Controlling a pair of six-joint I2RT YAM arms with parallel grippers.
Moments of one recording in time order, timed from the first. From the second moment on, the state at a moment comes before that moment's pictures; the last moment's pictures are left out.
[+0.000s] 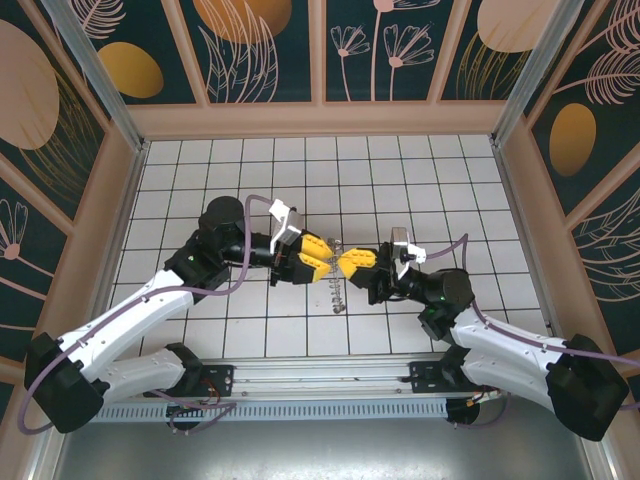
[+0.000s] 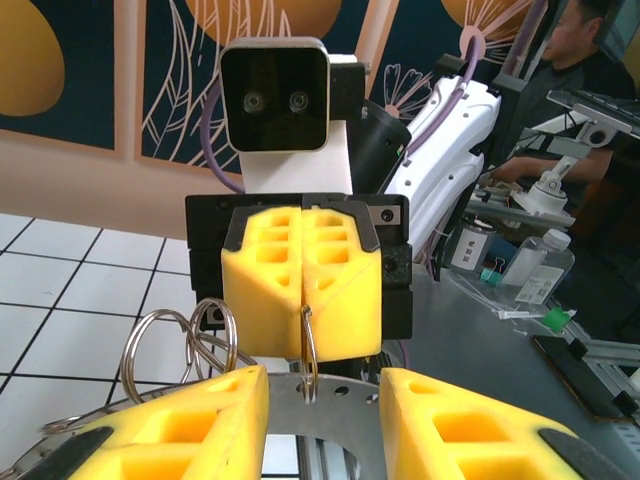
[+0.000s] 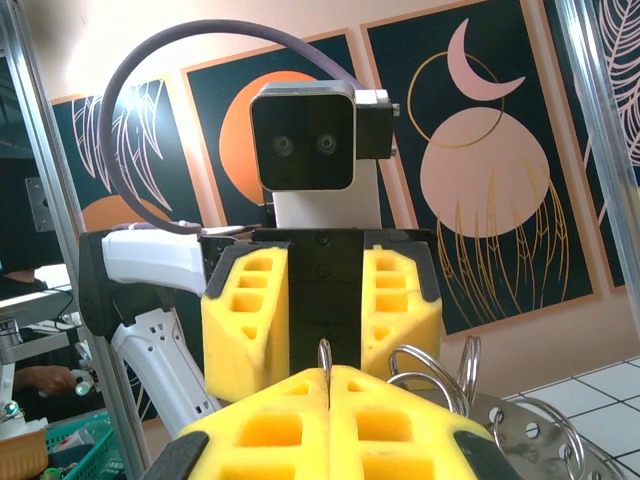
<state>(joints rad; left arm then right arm) -0.73 1.10 0.88 0.09 1.01 -0.17 0.81 0.93 0.29 1.18 -0.56 0.56</state>
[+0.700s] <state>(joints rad) -0.73 1.11 0.87 0.15 0.99 -0.19 0.83 0.96 0.31 1.18 -0.54 0.55</state>
